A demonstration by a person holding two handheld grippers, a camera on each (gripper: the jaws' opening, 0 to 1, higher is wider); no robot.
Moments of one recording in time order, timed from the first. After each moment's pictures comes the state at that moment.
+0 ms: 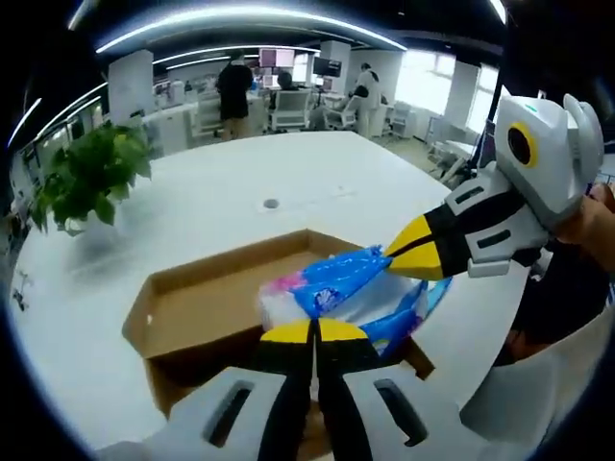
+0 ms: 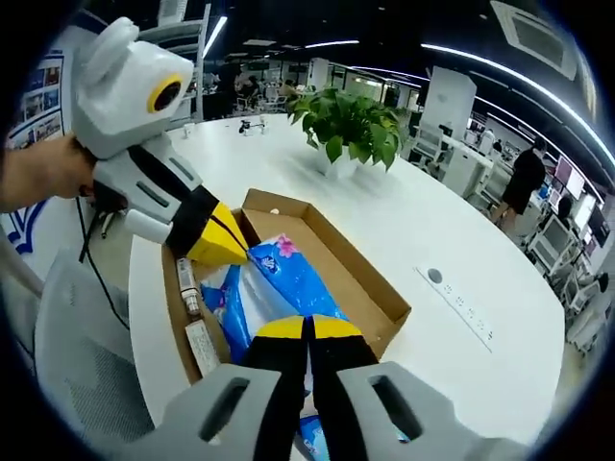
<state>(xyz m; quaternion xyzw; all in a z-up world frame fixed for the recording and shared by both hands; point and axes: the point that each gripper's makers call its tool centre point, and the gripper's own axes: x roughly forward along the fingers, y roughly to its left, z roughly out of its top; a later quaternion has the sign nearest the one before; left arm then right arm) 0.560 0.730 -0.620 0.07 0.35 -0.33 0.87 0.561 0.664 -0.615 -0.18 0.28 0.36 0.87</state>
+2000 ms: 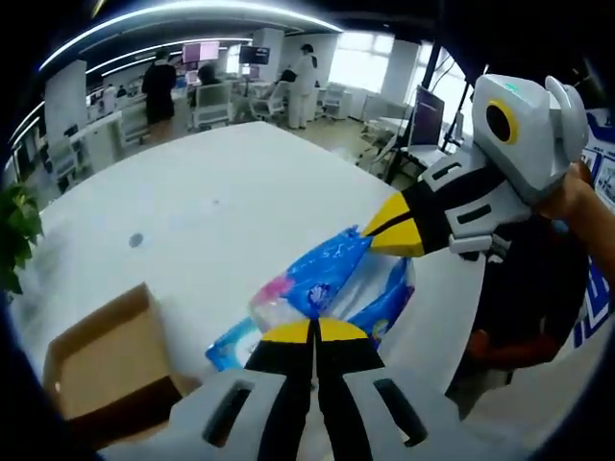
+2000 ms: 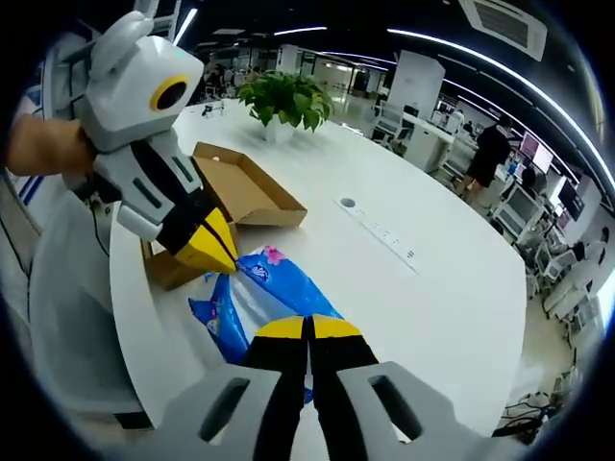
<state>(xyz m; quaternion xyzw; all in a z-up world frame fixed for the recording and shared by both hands) 0.513 0.495 -0.633 0.09 0.36 -0.46 0.81 0.518 0.432 -0.620 -0.19 0.31 0.29 0.88</state>
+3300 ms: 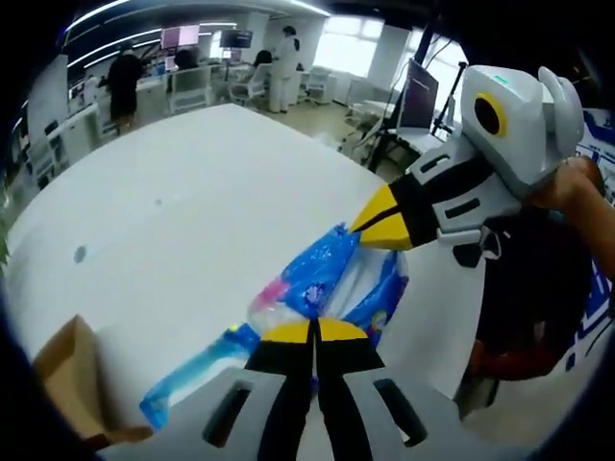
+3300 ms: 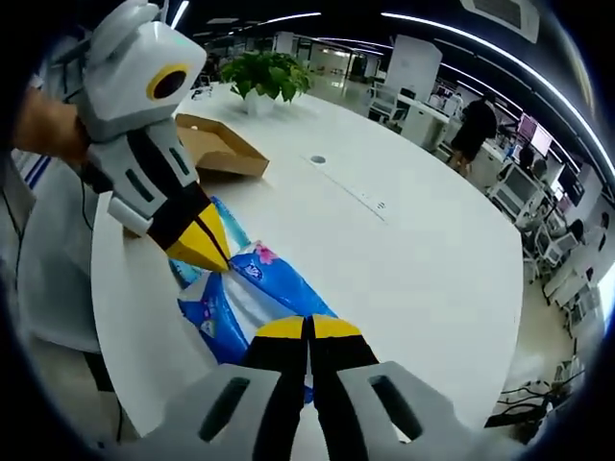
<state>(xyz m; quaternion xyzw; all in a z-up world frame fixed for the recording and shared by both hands) 0.515 0.391 -0.681 0.10 0.40 -0.49 0.77 0.527 0.328 -0.673 -0.19 0.35 0.28 0.87</state>
